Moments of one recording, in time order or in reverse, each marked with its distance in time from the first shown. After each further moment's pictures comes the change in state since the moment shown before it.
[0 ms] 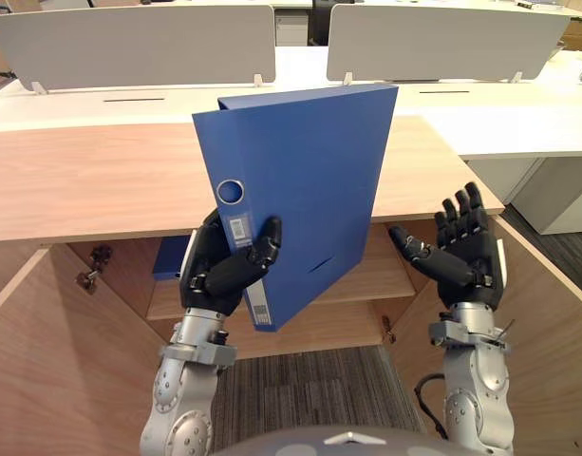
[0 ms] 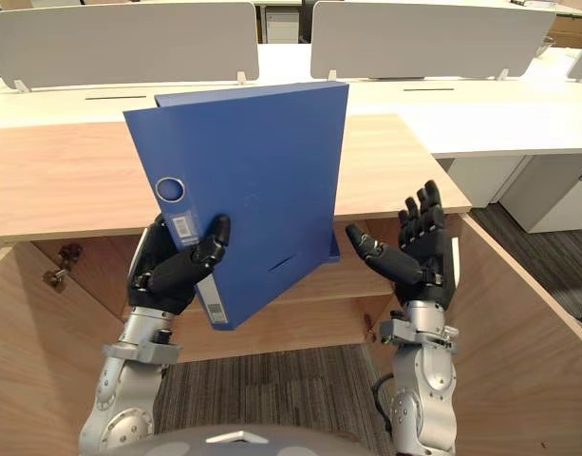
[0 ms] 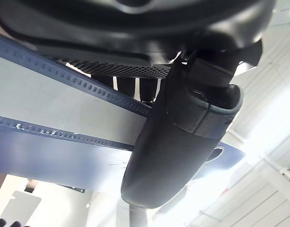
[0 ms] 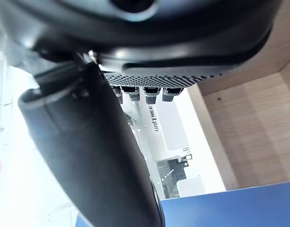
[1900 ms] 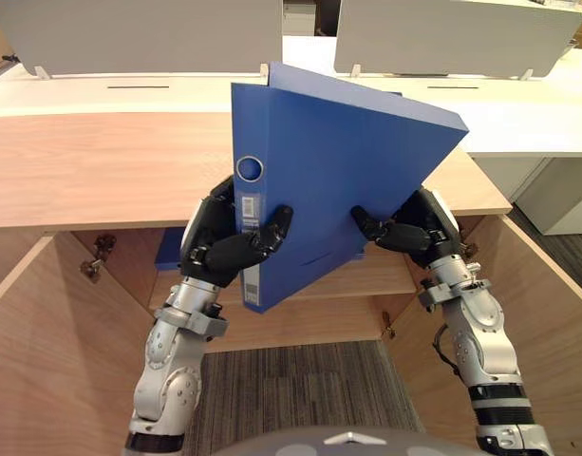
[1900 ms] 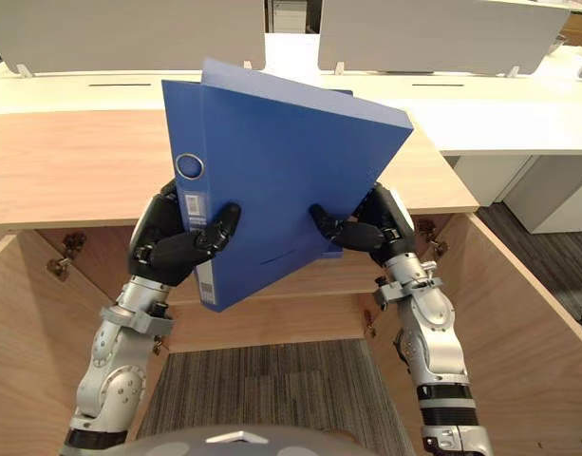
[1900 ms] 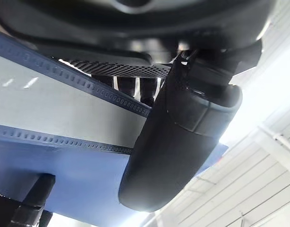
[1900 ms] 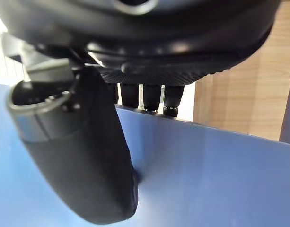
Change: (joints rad) left arm -0.222 0.078 0.071 0.157 -0.028 -0.012 -0.158; right arm -0.302 -0.267 0.098 0.315 -0.001 0.037 0.261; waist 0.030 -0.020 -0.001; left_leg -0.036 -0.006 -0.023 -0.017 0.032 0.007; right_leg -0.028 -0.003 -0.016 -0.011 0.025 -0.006
